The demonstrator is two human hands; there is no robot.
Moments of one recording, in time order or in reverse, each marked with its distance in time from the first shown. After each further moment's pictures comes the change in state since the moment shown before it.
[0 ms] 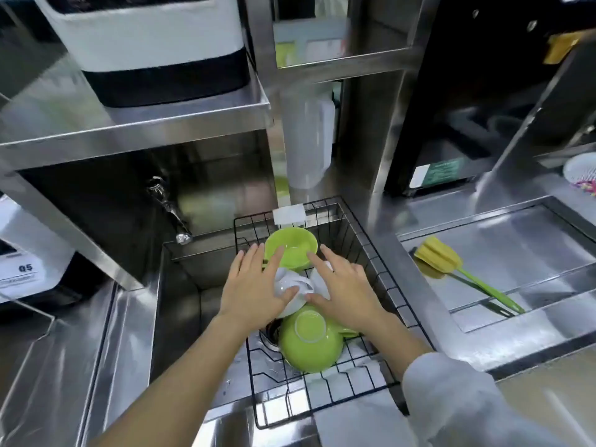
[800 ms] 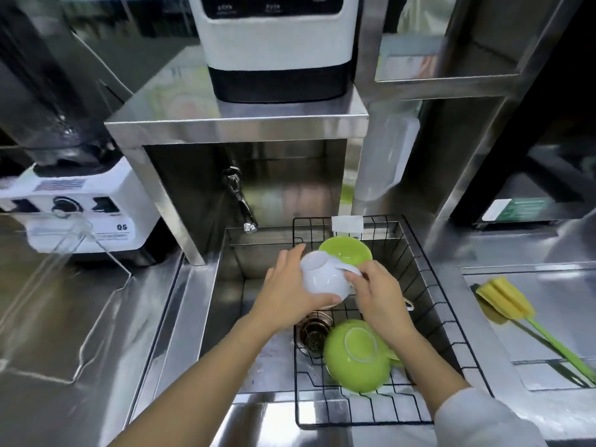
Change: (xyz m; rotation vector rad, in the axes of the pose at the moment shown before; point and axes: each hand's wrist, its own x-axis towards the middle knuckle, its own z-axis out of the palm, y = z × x) left_hand -0.026 -0.008 -0.041 -0.712 0.020 -0.332; right_hand 0.016 -0.050 -0.015 0.524 0.172 0.099
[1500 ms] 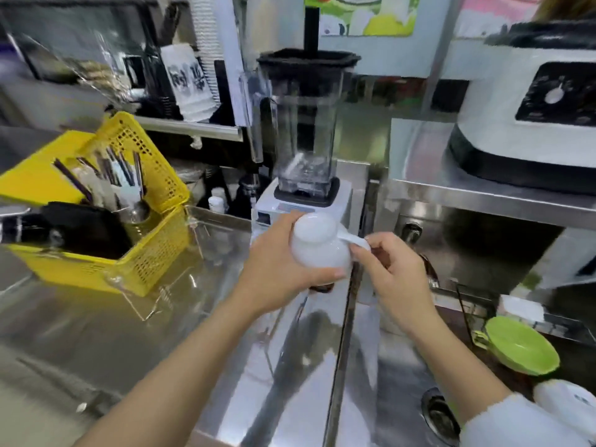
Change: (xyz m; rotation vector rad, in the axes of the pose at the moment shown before) left_hand -0.115 -0.101 -0.291 -0.189 0.488 0.087; right_hand -0.013 -0.274 0.151 0.257 -0.074 -0.527
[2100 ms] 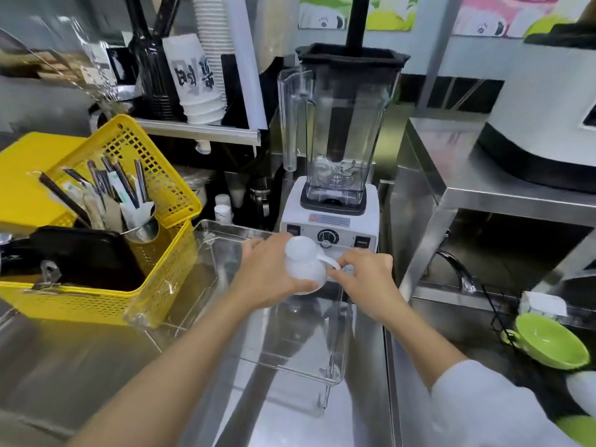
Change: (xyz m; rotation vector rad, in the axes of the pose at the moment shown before) left_hand 0.056 -0.101 -0.063 0.329 -0.173 -0.012; right_hand 0.044 0.009 0.115 -0.492 -0.226 0.179
